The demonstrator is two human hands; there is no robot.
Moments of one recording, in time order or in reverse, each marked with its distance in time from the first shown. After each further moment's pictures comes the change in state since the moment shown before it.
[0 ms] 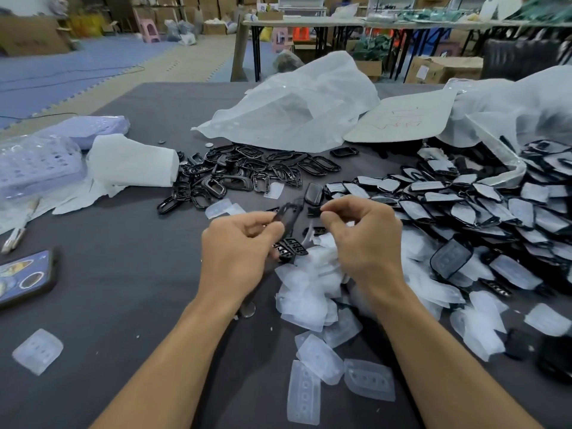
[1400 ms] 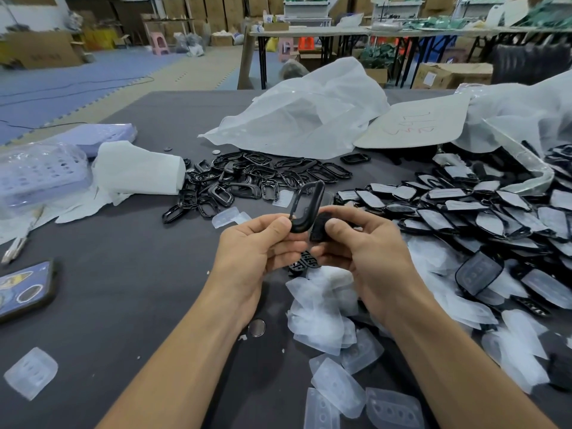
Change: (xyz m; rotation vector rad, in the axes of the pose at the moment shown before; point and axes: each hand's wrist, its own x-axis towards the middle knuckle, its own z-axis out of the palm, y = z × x) left_hand 0.009 0.020 0.004 -0.589 -0.171 -0.327; right_hand 0.000 -0.013 0.009 0.697 -0.275 0.367
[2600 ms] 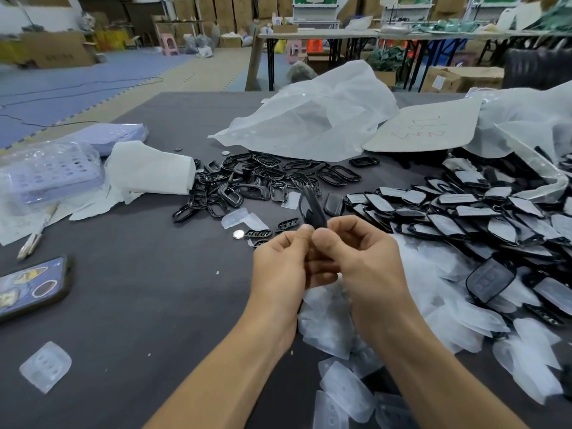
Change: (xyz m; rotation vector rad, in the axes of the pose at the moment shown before) left_hand -0.019 -0.018 0.029 -0.097 0.080 -0.063; right_hand -0.021 0.011 0.020 0.050 0.038 -0.106
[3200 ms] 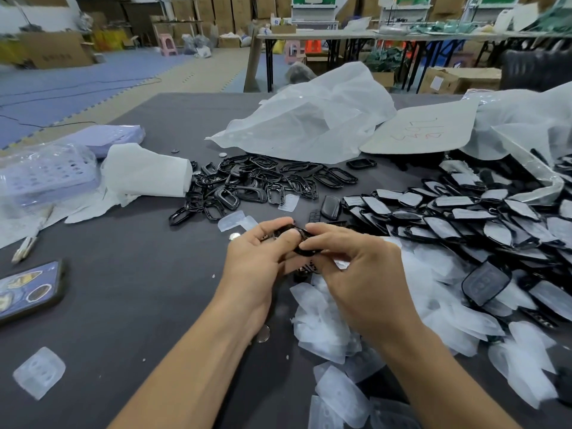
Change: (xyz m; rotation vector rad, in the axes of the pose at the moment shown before) left_hand 0.022 0.012 -0.020 -0.003 0.022 0.029; right_hand 0.004 0.003 -0.015 -0.772 -0.080 -0.502
